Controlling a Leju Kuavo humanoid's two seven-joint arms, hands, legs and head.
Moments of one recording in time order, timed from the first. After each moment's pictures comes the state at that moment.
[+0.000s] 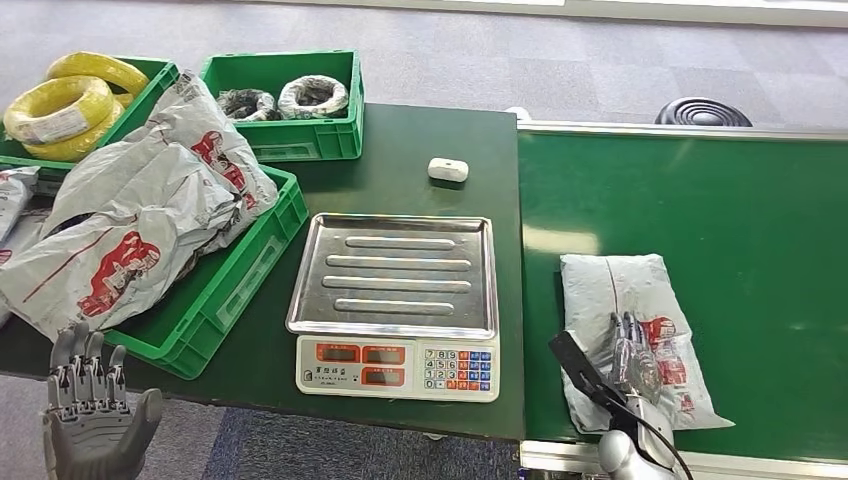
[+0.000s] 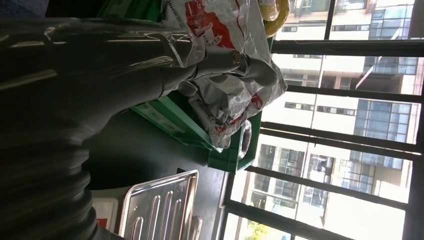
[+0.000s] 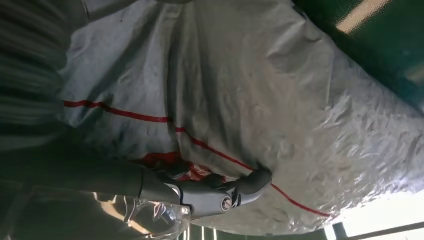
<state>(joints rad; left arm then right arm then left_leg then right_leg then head) 0.43 0.03 -0.13 -1.96 0.33 0.30 -0.70 -0.29 -0.17 0.29 -0.67 0.73 -0.43 0.04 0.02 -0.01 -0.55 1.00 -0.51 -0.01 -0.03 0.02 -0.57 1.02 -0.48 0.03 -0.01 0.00</state>
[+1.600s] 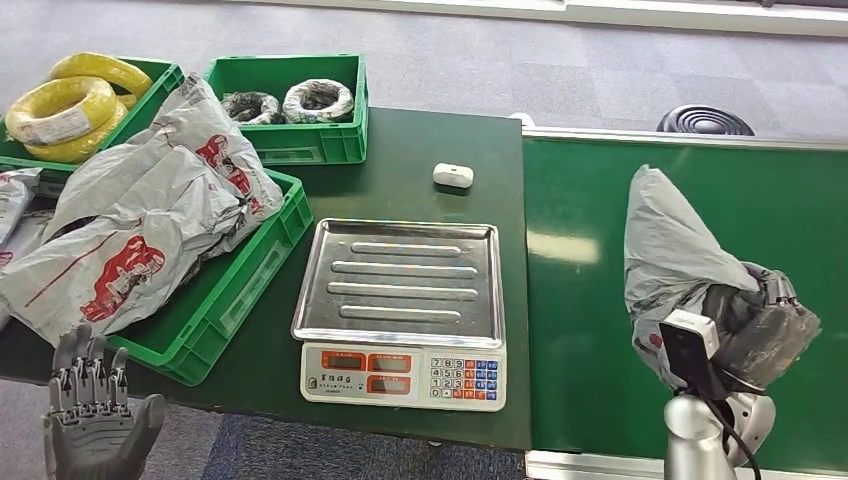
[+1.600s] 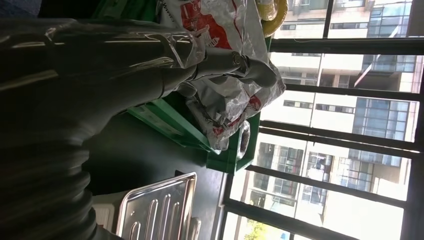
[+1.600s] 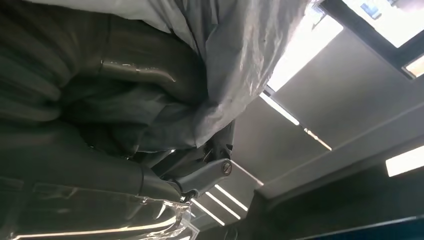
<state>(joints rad) 0.44 0.02 -0.14 -1.97 0.31 0.28 -0.70 -0.20 0.02 -0.27 -1.32 0.61 -0.69 -0.70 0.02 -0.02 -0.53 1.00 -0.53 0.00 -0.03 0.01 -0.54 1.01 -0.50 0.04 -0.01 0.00</state>
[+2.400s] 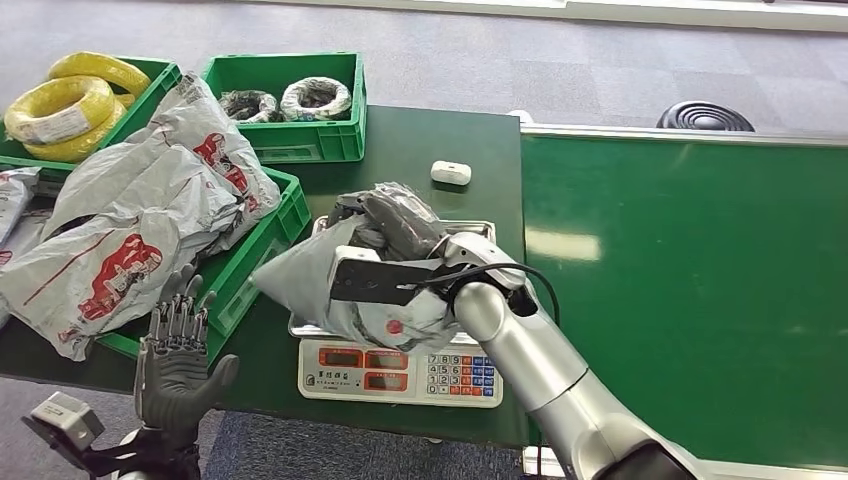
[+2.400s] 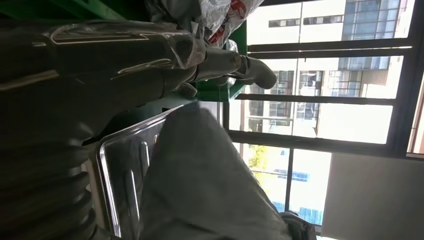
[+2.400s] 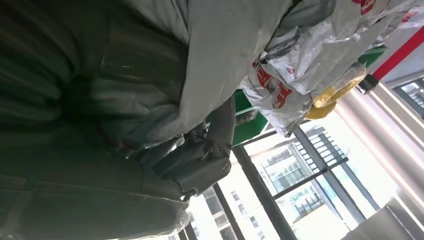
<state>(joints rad) 0.16 0.02 -0.14 -1.70 0.25 -0.04 -0.67 -0.74 0.18 0.66 -1.03 0.57 0.18 -0.38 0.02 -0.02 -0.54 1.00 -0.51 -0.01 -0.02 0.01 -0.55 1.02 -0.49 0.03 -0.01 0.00</state>
